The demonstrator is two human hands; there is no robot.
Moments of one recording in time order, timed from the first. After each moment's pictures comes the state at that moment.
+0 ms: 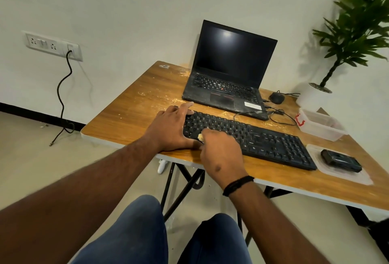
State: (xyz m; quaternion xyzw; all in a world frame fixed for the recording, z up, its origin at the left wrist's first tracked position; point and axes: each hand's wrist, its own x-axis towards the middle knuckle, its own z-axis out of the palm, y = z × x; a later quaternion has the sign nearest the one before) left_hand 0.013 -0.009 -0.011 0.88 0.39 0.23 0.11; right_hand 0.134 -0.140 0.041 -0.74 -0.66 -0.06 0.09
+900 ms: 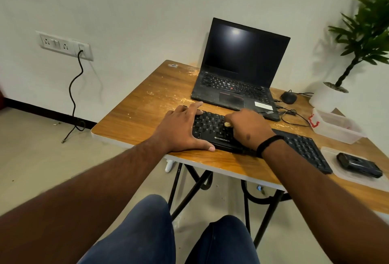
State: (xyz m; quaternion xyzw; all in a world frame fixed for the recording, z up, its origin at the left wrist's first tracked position) left_hand 0.012 -0.010 -0.008 0.88 0.40 0.23 0.12; right_hand 0.202 -0.084 0.068 -0.69 -0.71 -0.13 -0.06
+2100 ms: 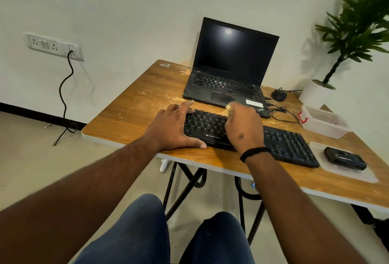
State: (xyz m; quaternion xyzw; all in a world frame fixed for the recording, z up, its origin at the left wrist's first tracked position) left_hand 0.013 -0.011 -0.008 0.88 0.40 0.23 0.12; right_hand 0.183 -0.107 0.064 -0.79 -0.58 -0.11 0.20
